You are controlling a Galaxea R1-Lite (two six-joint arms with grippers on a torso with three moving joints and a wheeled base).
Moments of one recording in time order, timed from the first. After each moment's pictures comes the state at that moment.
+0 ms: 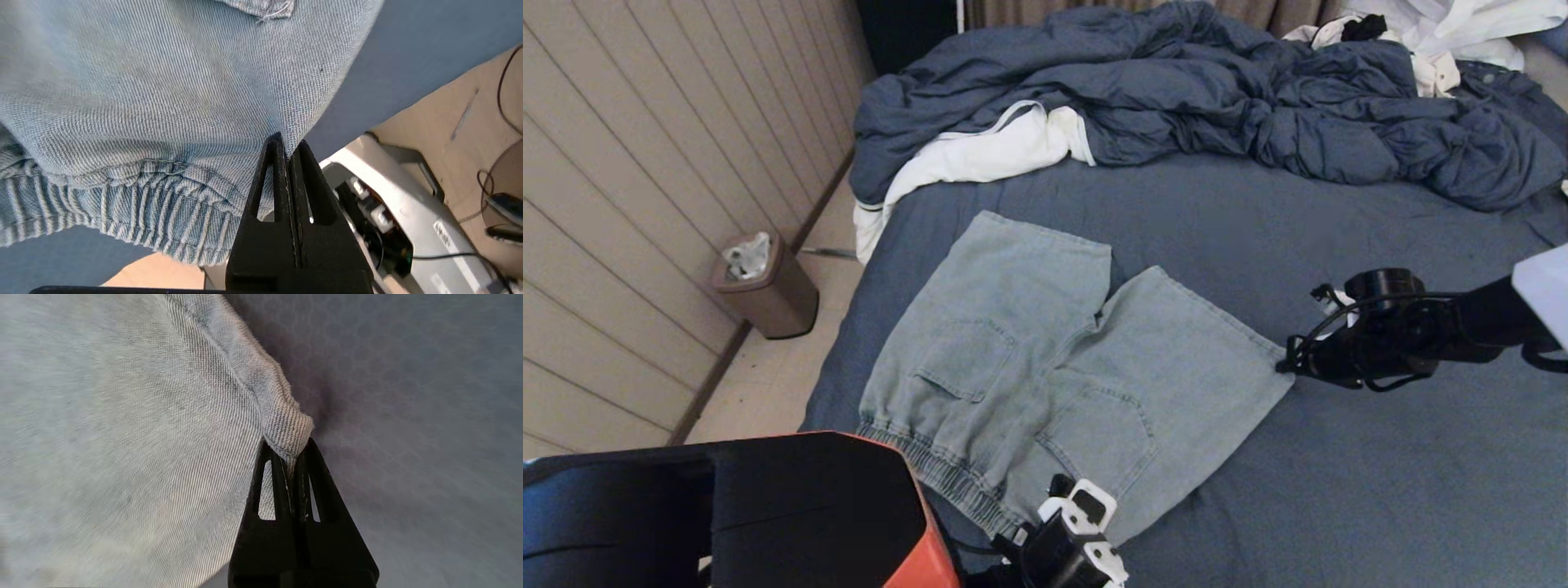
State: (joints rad) left arm -1.11 2.24 -0.80 -0.70 0.33 -0.21; right arm -0.21 2.22 -1.41 0.00 0.29 0.11
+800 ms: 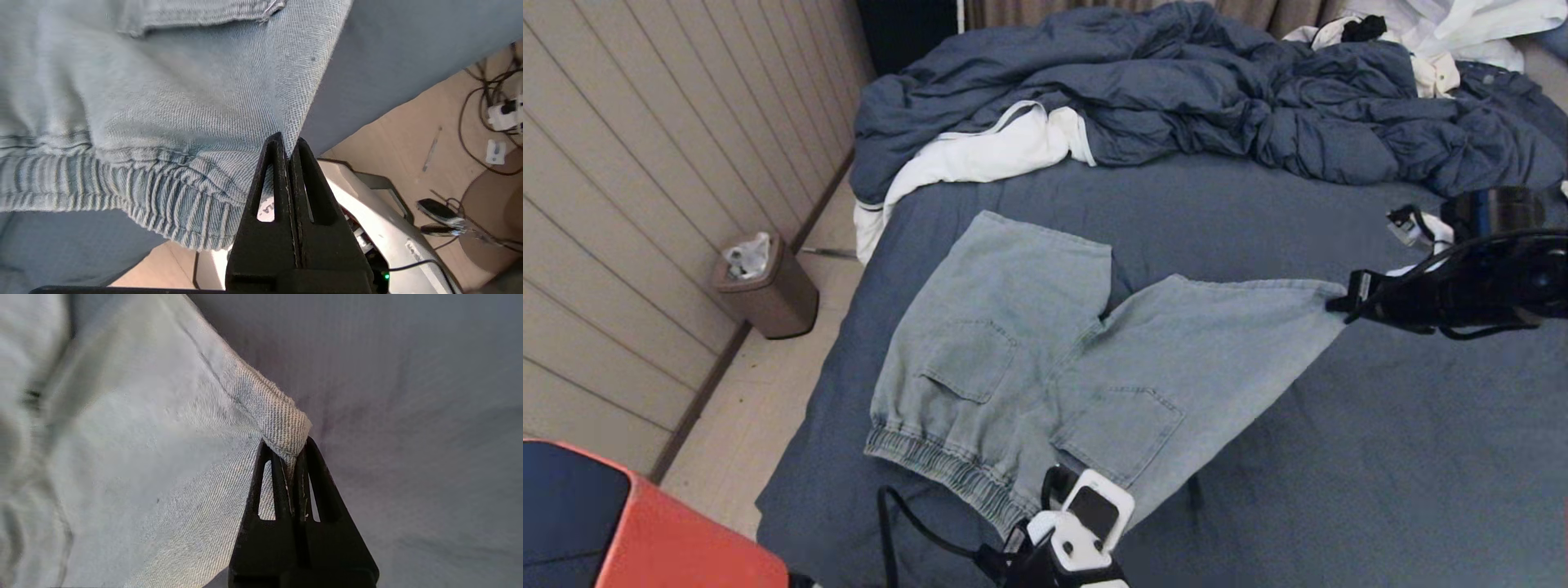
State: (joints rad) left arm -1.22 1.98 -0.72 -0.65 0.44 -0.23; right arm -0.24 1.88 -1.33 0.00 0.30 0.12
